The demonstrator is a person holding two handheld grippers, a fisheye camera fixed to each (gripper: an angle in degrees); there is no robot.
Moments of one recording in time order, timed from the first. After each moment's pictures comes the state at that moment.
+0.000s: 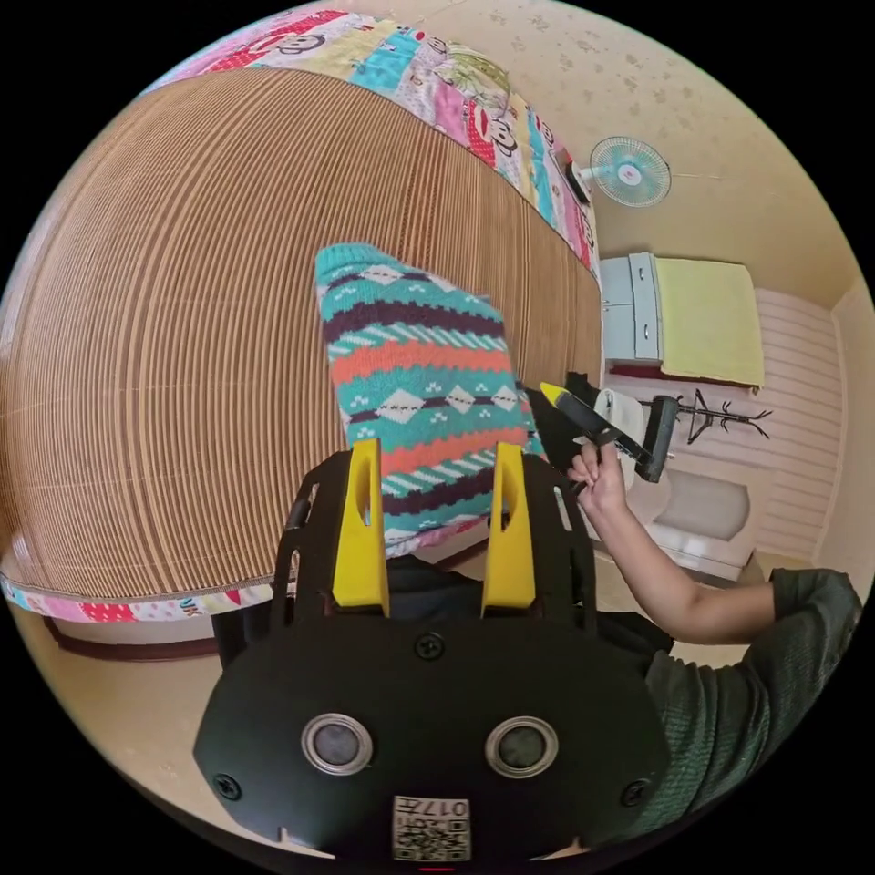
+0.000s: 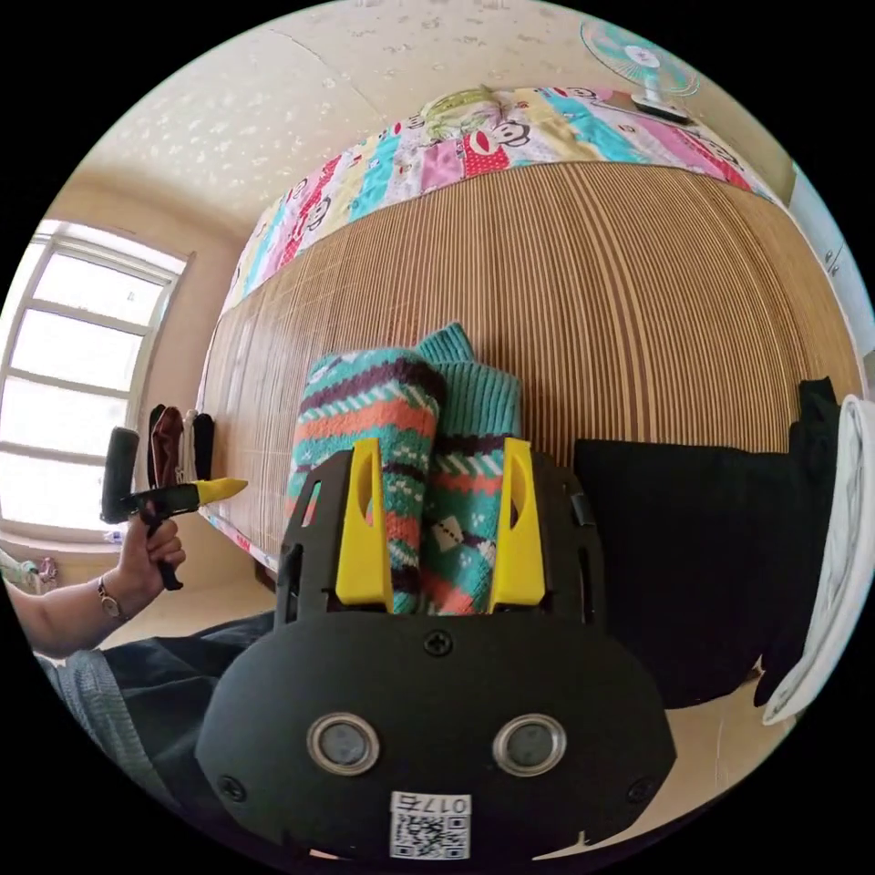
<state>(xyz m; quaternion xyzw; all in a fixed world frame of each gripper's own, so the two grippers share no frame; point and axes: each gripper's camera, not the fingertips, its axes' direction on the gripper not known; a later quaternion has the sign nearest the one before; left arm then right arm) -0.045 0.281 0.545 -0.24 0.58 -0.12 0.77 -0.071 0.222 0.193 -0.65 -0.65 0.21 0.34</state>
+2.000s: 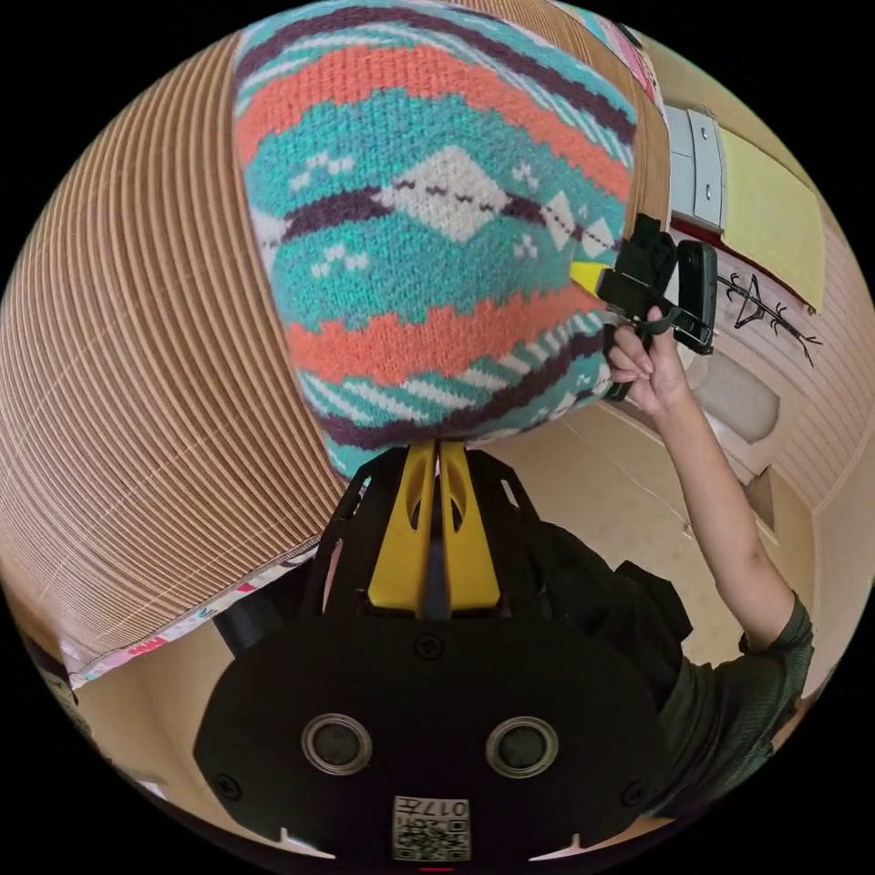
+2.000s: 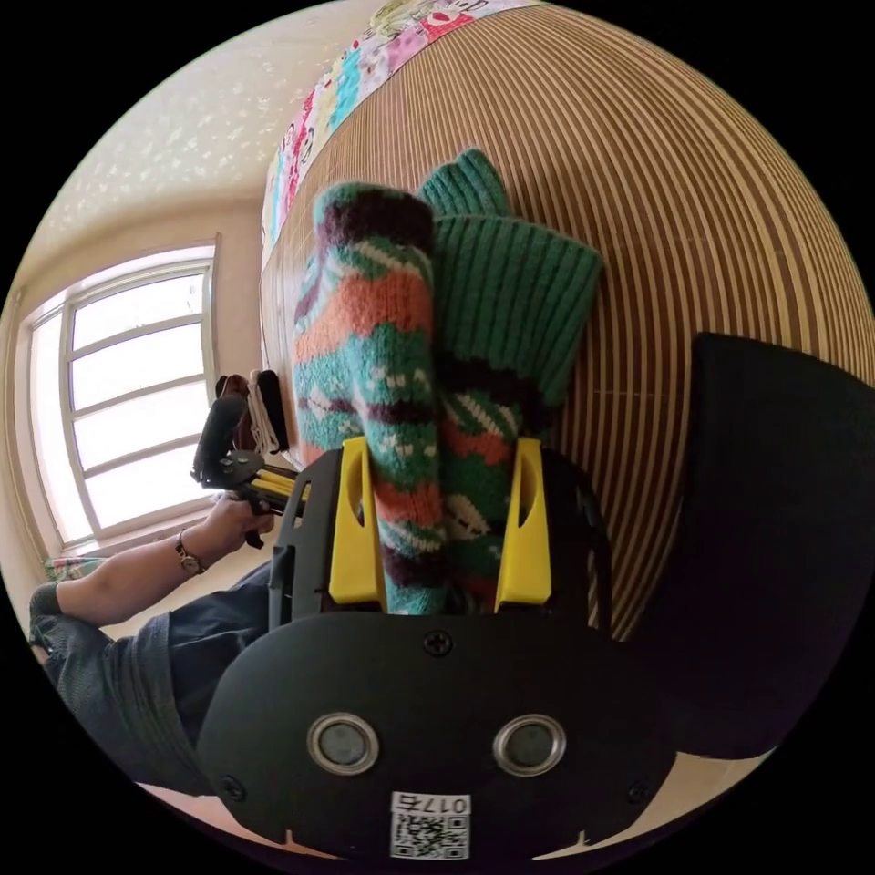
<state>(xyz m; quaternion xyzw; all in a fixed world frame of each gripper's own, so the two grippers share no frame) -0.092 0.143 0.513 -0.45 0.56 0.08 0.69 -0.110 0.420 0.050 -0.68 -0.70 0.22 0.09</state>
